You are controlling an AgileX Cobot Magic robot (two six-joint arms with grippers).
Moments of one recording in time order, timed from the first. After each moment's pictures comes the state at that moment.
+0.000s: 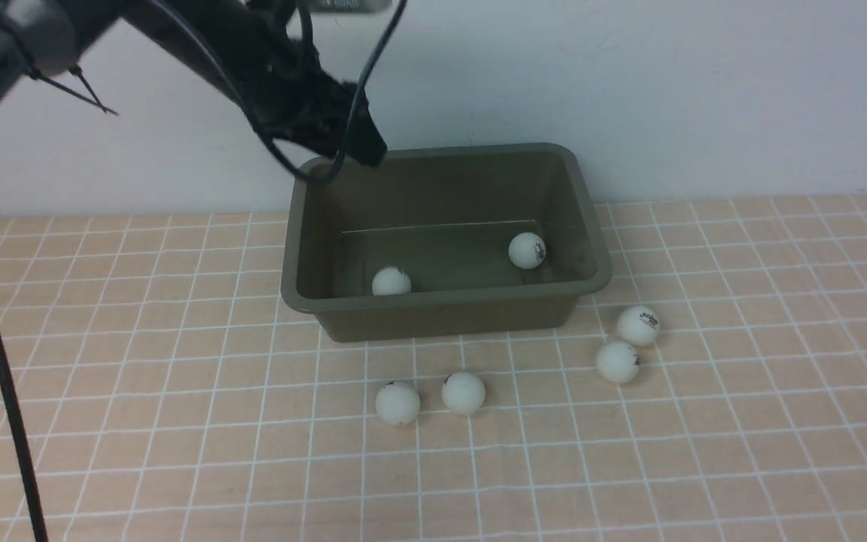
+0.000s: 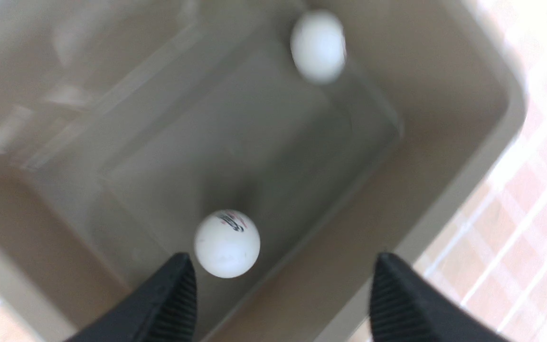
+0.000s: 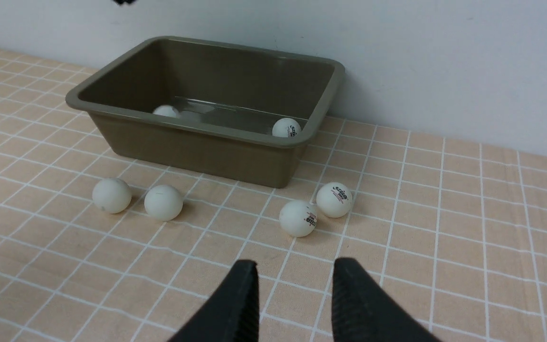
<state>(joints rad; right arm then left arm) -0.05 0.08 -0.40 0.56 0.87 -0.52 -0.16 2.08 -2.14 -0.53 1.22 0.40</state>
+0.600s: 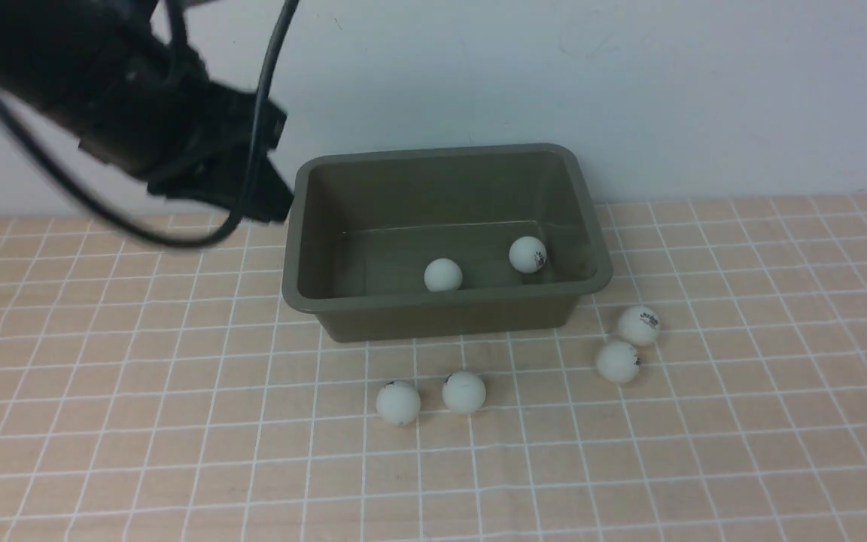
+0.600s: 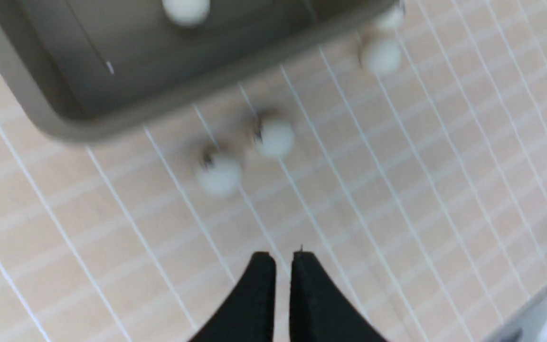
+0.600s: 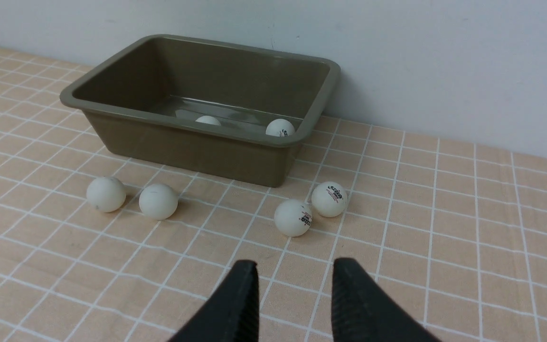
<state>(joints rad) -0.05 0.08 -0.40 0.55 0.87 -0.52 -0.16 1.47 -1.44 -0.53 1.24 0.29</state>
